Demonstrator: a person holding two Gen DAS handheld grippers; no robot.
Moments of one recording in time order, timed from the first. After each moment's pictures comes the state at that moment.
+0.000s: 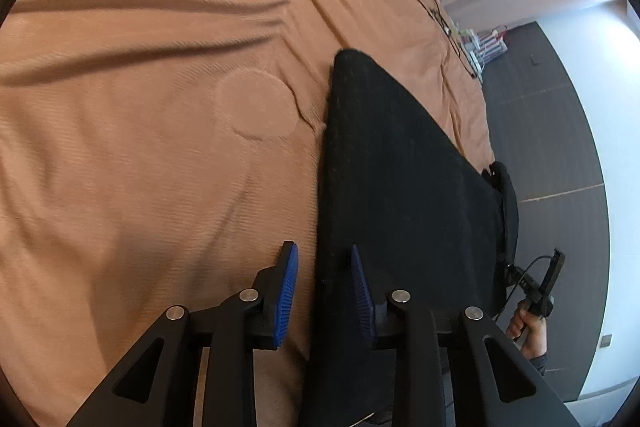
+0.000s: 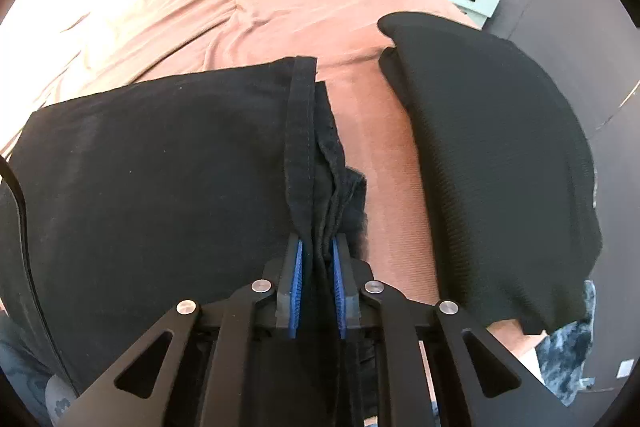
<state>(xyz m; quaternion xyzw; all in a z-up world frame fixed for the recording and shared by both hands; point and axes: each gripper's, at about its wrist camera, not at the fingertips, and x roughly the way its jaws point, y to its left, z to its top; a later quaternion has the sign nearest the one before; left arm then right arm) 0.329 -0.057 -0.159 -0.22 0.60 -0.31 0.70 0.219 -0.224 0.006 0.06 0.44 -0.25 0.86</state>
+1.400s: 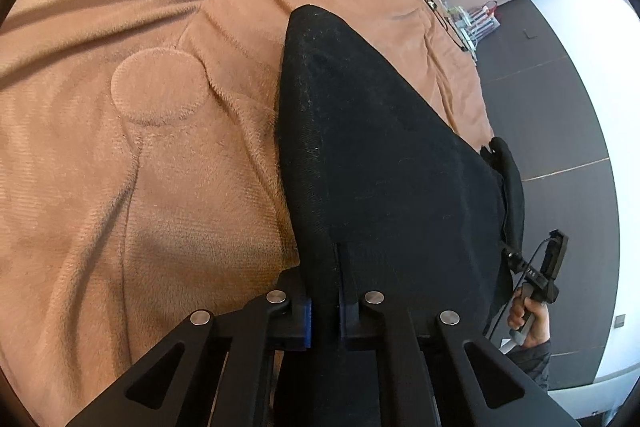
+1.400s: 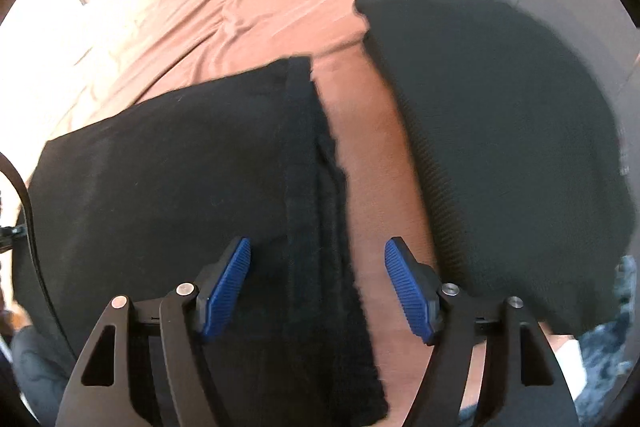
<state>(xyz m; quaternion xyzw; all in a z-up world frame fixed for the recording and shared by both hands) 0.319 -0.116 -0.160 -0.18 0.60 -0.32 0.71 0.210 -0.260 -0.023 0.16 0.44 -0.17 0.87</state>
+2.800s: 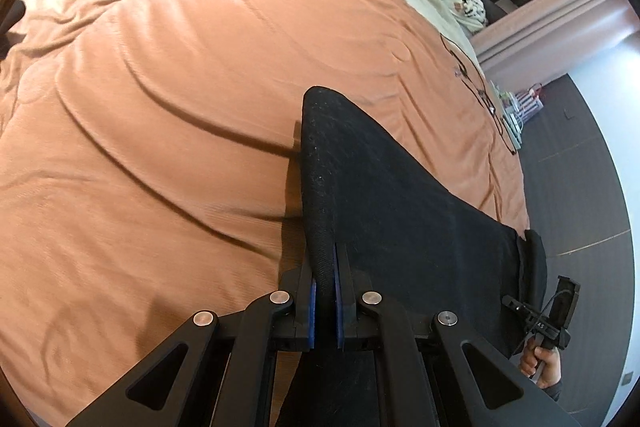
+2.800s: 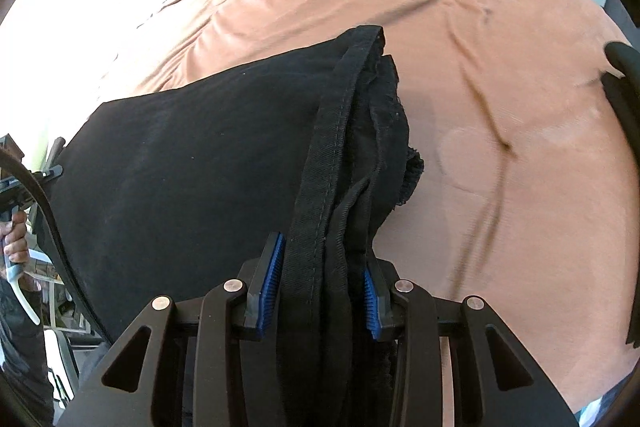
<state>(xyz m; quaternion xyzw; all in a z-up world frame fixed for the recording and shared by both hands) 0.368 0.088 -0.112 -0.22 0.55 -0.20 0.78 0.350 -0.137 -0.039 0.14 0.47 -0.03 0.87</state>
